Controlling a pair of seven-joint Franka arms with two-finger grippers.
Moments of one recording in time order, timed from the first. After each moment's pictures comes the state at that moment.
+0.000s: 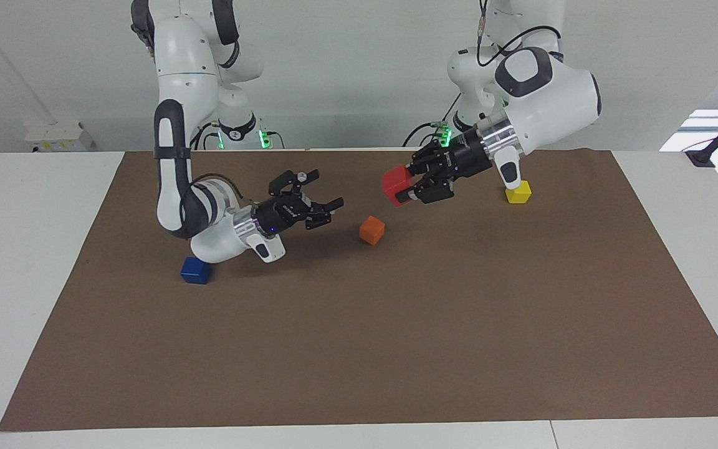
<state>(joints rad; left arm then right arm) -0.03 0.06 -0.35 -1.82 -1.05 2.06 -1.36 0.20 0.48 -0.06 -1.97 1.95 1.17 -0.94</state>
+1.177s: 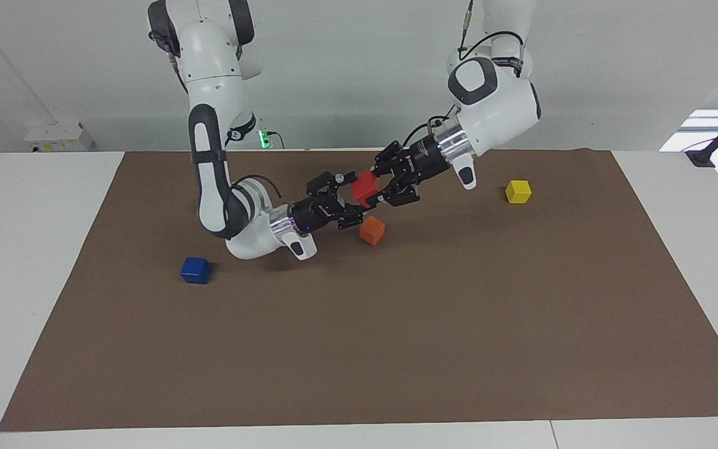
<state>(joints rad) -0.15 0.01 -0.35 -1.98 -1.12 2.25 -1.51 0.31 0.50 -0.06 -1.97 2.02 1.26 -1.00</state>
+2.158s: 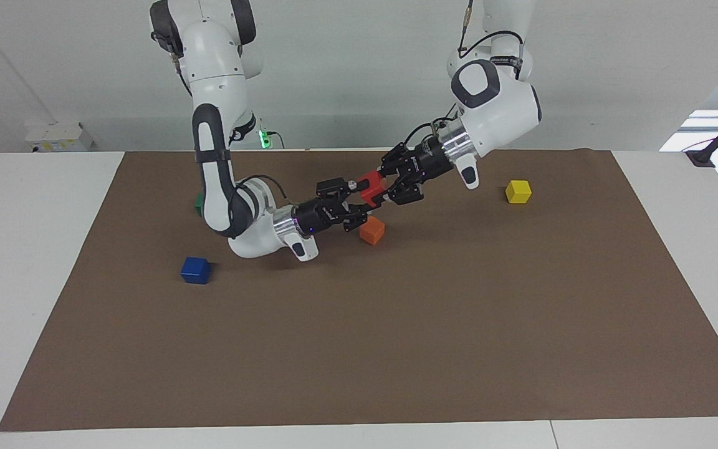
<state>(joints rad) -0.15 -0.03 -0.34 -2.06 -1.17 2.25 -1.42 0.32 0.50 -0.06 -1.97 2.04 1.31 -1.05</state>
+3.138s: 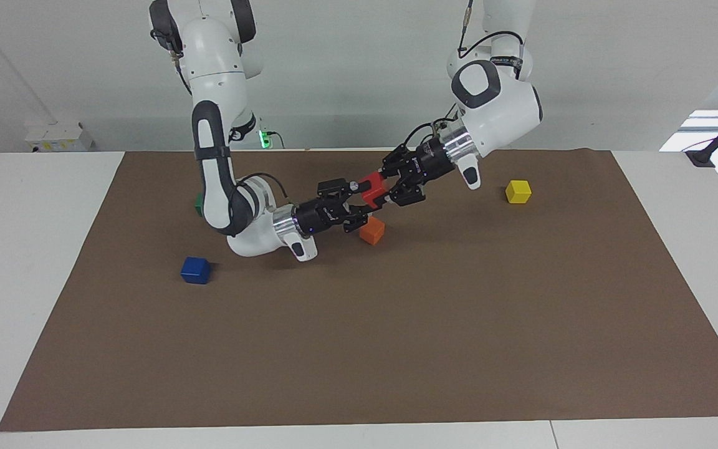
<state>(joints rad) -0.15 -0.03 -0.34 -2.06 -1.17 2.27 -1.41 0.32 0.48 -0.06 -1.97 2.04 1.37 -1.05</state>
